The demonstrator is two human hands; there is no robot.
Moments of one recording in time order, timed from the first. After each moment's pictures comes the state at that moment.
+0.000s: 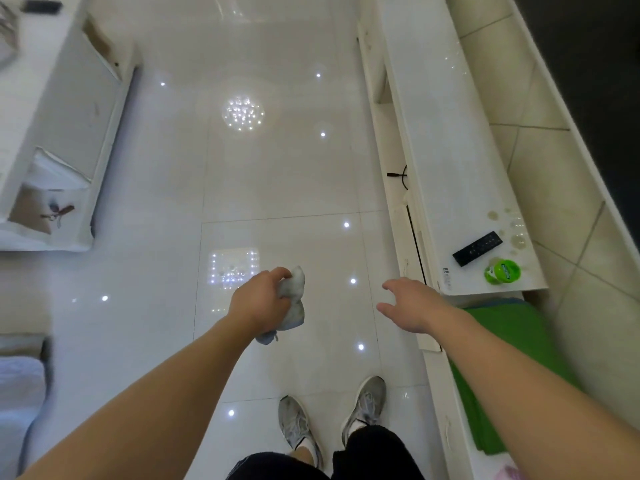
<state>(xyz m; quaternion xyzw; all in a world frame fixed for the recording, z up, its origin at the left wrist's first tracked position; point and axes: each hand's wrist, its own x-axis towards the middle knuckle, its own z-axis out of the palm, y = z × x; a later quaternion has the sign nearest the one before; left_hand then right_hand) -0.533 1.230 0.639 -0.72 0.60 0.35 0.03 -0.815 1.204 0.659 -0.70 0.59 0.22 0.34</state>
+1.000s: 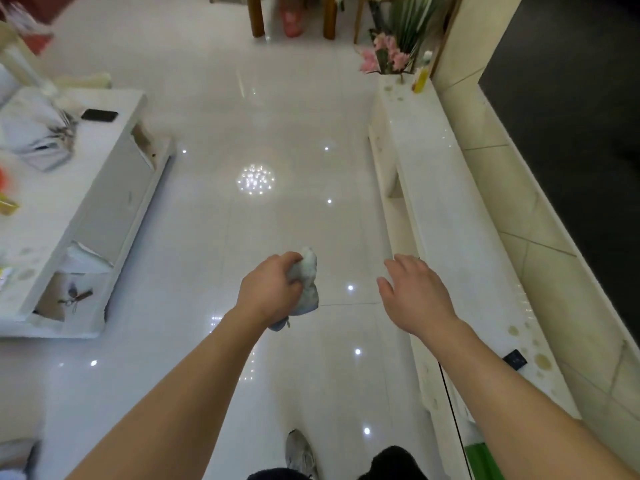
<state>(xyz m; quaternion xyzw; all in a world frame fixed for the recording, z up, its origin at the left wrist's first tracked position) -0.455 0.987 0.778 -0.72 0.63 0.26 -0.11 -0.708 0.979 0.788 -0.78 0.62 0.00 0.10</state>
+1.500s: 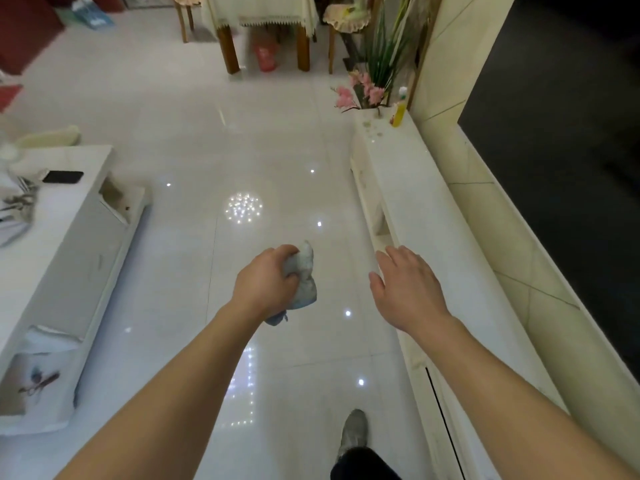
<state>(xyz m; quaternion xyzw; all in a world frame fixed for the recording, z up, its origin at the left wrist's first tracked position) -0.471 0.762 0.818 -0.70 0.67 0.23 -0.13 -0.715 0.777 0.820 -0.77 0.64 -0.04 0.06</state>
